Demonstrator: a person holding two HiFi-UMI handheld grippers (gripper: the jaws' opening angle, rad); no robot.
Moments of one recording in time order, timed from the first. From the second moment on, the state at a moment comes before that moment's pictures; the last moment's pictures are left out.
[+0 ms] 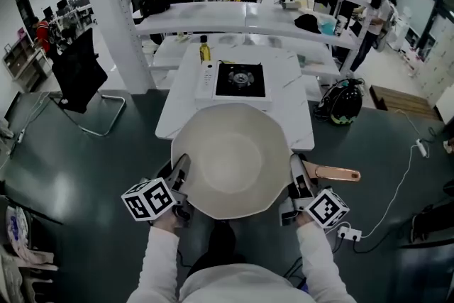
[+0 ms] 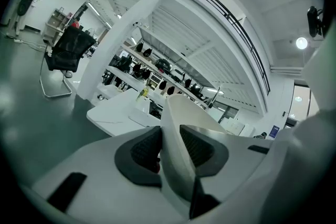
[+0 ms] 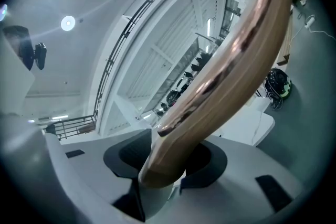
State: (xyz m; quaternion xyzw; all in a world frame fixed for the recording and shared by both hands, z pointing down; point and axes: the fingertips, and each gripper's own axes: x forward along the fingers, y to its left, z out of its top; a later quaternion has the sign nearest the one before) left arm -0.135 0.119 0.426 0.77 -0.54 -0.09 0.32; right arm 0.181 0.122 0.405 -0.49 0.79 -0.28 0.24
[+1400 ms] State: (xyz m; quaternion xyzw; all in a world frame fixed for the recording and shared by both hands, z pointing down) left arm -0.181 -0.189 0.437 0.80 -0.50 -0.07 0.33; right arm 0.130 -0.156 0.418 -0.53 0.74 -0.31 0.26
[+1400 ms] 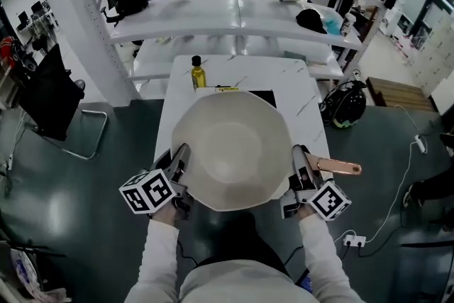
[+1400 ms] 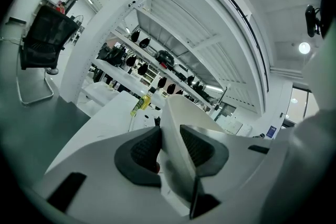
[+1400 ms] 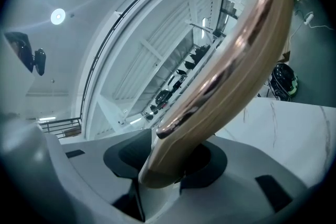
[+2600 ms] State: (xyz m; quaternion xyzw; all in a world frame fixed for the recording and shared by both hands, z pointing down) left arm -0.144 -0.353 0.437 0.78 -0.53 -0.06 0.33; right arm 0.168 -0.337 0.436 -0.50 0.74 -0.36 0.27
